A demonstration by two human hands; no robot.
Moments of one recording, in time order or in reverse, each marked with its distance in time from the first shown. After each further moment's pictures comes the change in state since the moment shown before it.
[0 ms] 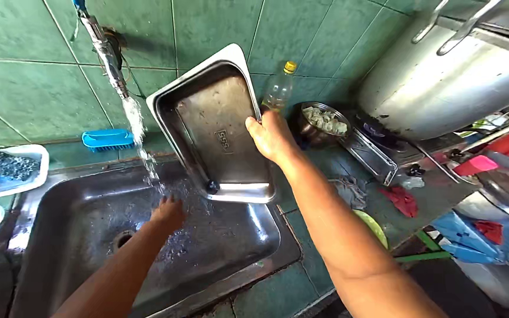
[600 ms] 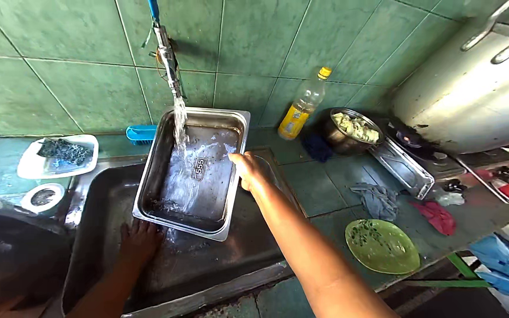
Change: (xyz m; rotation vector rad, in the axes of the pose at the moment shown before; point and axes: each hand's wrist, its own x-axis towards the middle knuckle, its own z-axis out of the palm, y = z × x) left_hand -0.097 -0.127 0.046 0.206 0.125 -0.189; right_hand -0.013 -0.033 0.149 0.844 -0.174 0.492
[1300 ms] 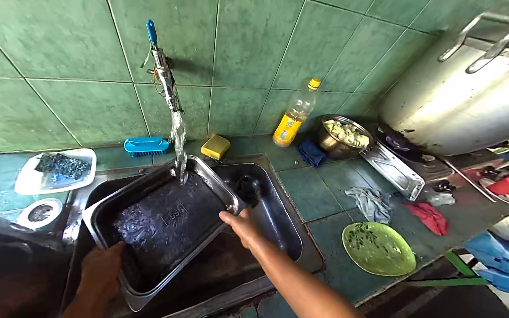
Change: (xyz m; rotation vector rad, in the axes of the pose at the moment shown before) left_hand -0.045 -0.004 -0.054 -1.318 0.427 -0.659; right_hand -0.060 0.108 -0.001 -0.058 0.038 0.030
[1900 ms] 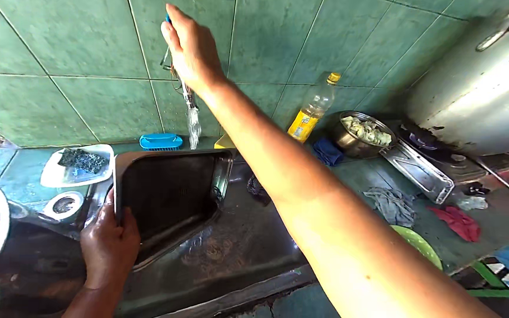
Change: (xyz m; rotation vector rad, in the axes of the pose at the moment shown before) left_hand -0.047 0.071 -0.015 0.419 0.246 1.014; right_hand 0.060 -0.323 0.078 -0.526 0.121 -1.223
